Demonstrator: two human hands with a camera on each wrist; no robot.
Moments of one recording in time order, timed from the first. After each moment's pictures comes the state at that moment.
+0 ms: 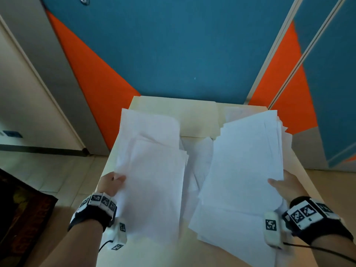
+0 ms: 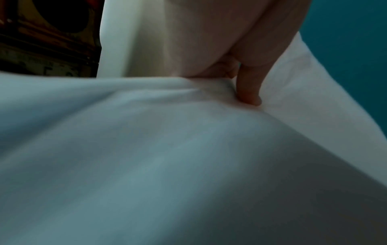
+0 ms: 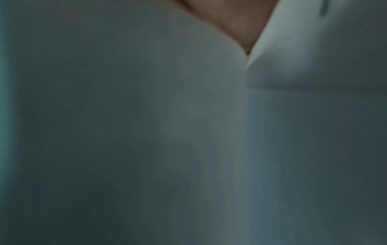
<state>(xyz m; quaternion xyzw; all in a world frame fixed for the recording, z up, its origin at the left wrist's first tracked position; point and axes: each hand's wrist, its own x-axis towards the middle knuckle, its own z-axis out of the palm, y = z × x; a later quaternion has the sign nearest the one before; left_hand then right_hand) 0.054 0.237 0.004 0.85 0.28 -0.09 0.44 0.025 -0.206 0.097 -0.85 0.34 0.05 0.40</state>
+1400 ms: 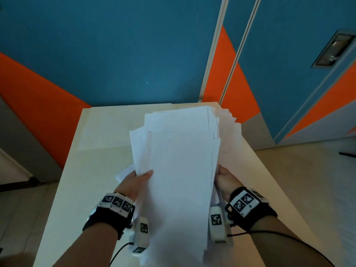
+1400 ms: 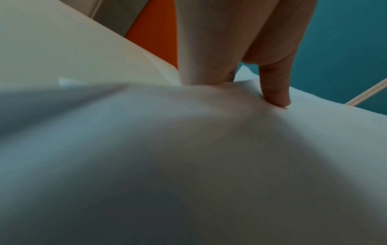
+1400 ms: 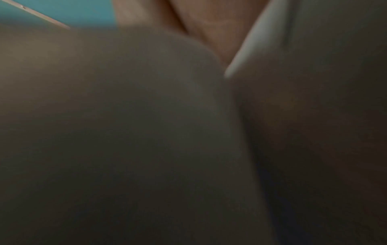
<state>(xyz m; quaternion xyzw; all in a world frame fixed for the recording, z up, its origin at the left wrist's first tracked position) 0.081 0.089 0.036 0.63 0.14 -0.27 0.72 0.007 -0.158 0.089 -0.70 0.26 0.06 0.67</state>
